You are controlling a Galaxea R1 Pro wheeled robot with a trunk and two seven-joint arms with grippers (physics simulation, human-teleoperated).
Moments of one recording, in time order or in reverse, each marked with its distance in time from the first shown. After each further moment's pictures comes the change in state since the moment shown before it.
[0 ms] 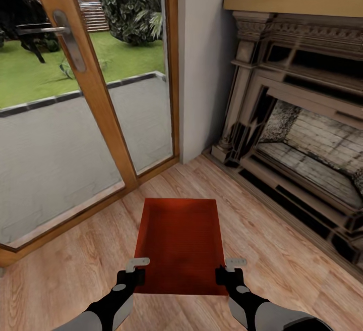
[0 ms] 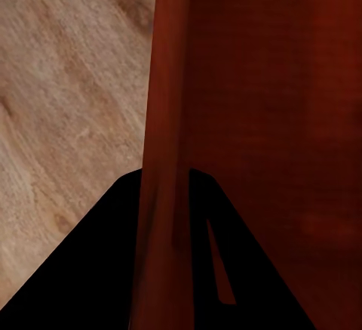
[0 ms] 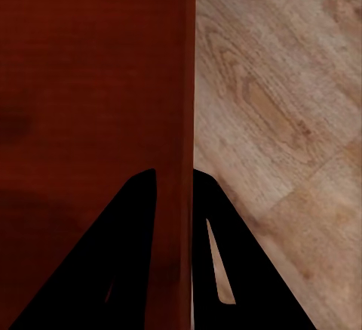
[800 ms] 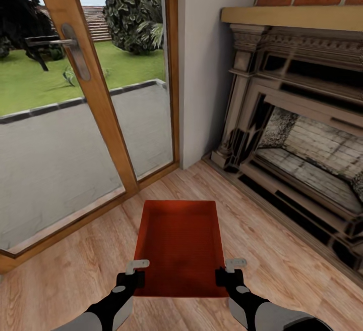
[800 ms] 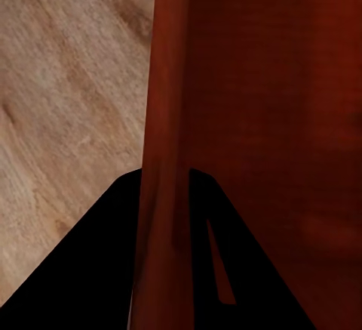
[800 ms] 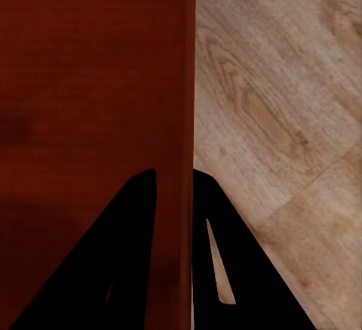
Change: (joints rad) left arm -0.001 -0.003 0.009 0.021 0.001 0.003 -0.006; right arm 0.000 0.000 0.009 0.001 -0.004 0.025 0.003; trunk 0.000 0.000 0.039
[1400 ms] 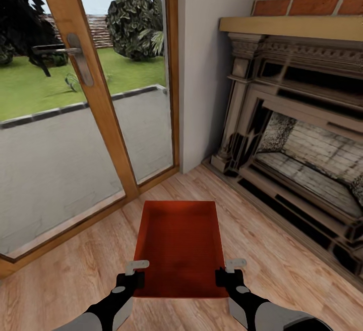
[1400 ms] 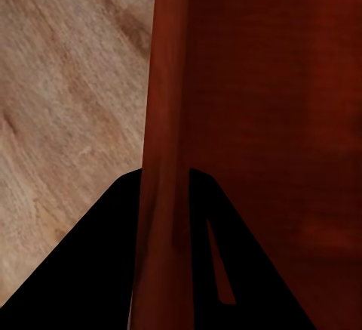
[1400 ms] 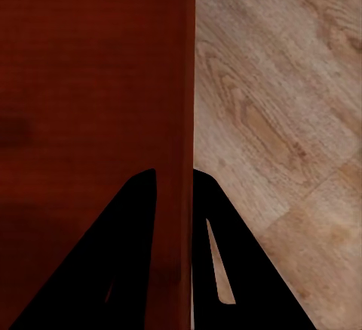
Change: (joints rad) left arm 0.000 0.000 0.004 0.005 0.000 0.000 -0.004; right arm 0.000 0.000 0.002 0.000 0.000 0.005 0.000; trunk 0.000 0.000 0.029
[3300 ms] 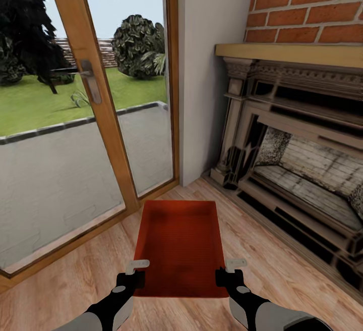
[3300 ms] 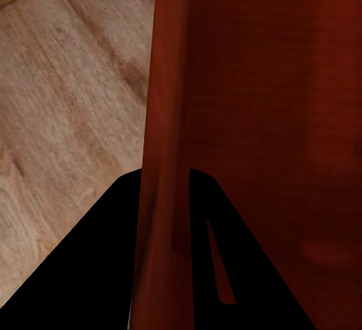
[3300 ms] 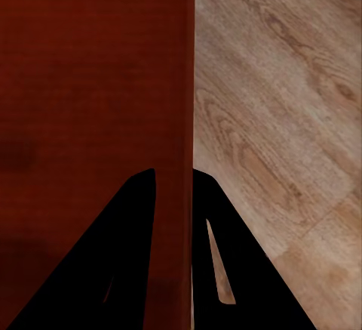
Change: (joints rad) left arm 0.000 0.000 -0.005 -0.006 0.001 0.000 0.005; right arm 0.000 -0.002 0.018 0.001 -0.029 -0.005 0.009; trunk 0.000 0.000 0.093
